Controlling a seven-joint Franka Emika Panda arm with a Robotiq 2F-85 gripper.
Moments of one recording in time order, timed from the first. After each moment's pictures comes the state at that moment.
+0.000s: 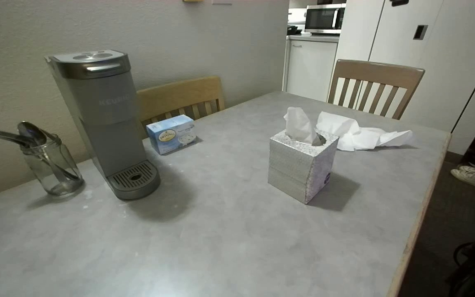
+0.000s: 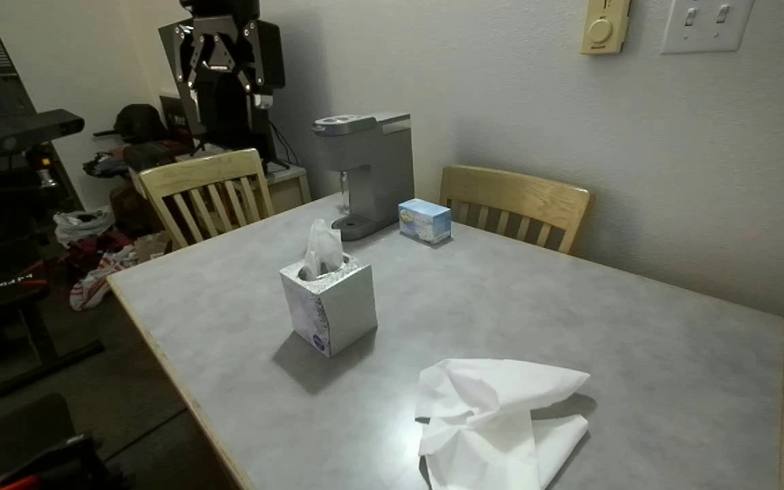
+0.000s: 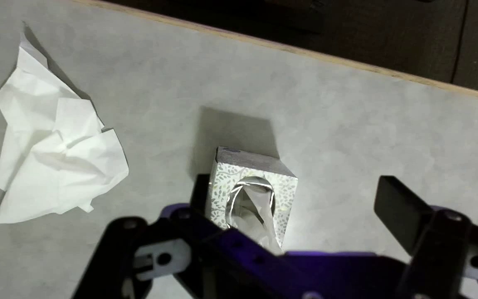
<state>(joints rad) 0.02 -0.17 -0.02 -2.04 0.00 1.72 -0.22</state>
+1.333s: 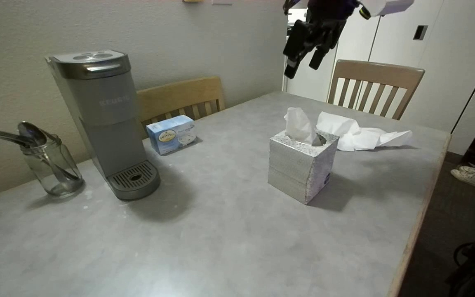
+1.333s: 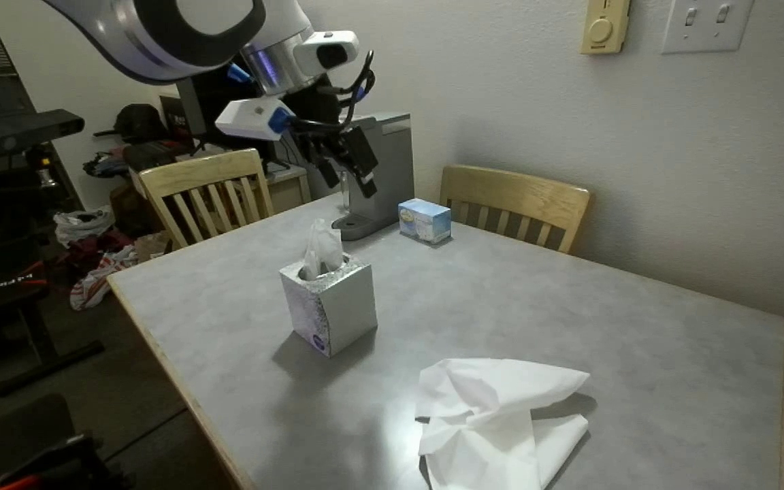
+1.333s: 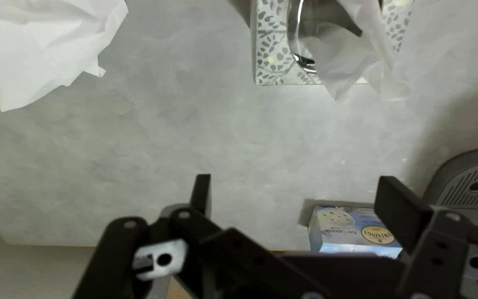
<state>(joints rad) 0.01 0.04 -0.02 -2.26 -0.11 2.67 0.09</state>
